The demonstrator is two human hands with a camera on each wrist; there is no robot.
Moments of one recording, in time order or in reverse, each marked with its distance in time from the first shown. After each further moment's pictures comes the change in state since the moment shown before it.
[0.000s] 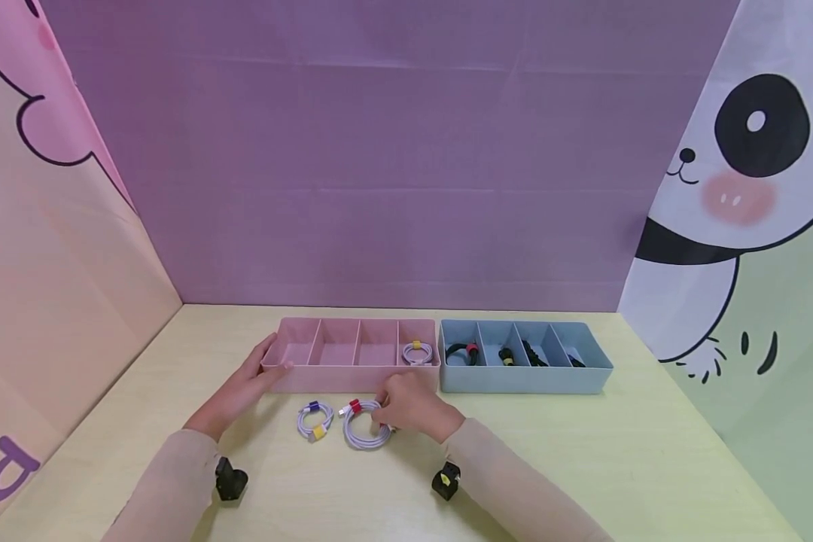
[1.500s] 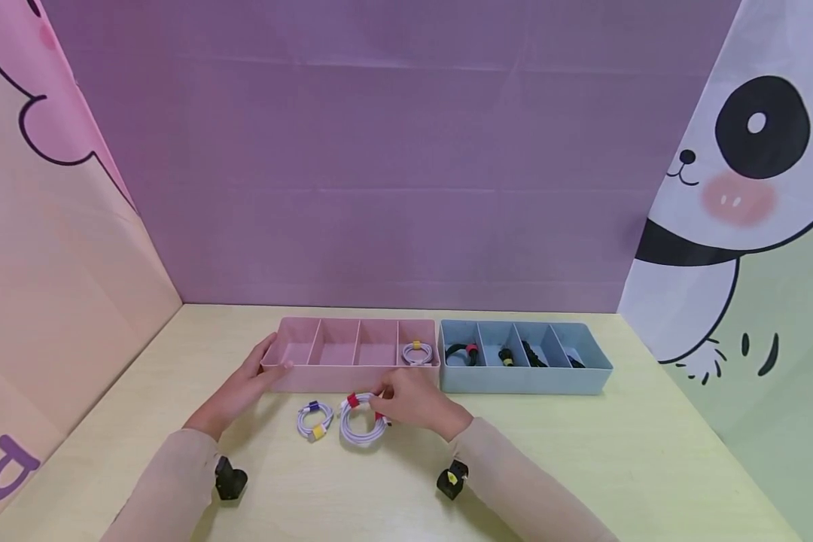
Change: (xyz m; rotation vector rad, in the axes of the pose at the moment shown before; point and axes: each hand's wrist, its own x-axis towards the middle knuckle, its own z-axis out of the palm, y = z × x) left_hand -0.001 0.001 0.001 0.010 -0.003 -0.020; right_hand -0.002 0.002 -0.010 0.118 0.029 -0.092
